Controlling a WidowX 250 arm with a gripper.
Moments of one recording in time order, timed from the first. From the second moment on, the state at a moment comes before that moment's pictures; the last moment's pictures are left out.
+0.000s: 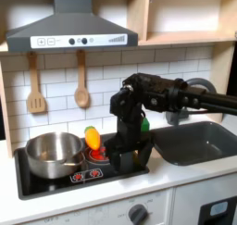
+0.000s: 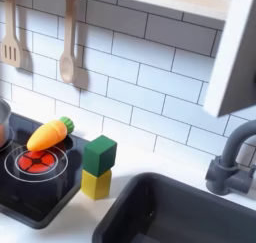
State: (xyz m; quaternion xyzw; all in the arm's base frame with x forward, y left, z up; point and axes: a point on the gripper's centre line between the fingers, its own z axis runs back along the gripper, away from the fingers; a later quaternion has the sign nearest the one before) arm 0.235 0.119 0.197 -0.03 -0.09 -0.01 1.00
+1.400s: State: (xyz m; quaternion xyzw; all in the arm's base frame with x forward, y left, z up) arm 0.244 0.106 0.209 0.03 -0.12 -0.03 0.99
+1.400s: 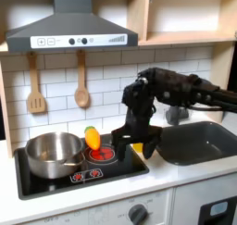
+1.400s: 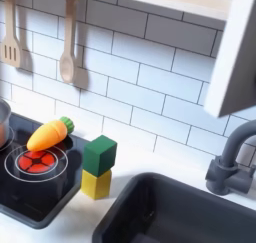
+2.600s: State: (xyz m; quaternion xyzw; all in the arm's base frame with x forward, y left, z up) arm 0.282 0.090 0.203 0.03 -0.09 0.08 0.99
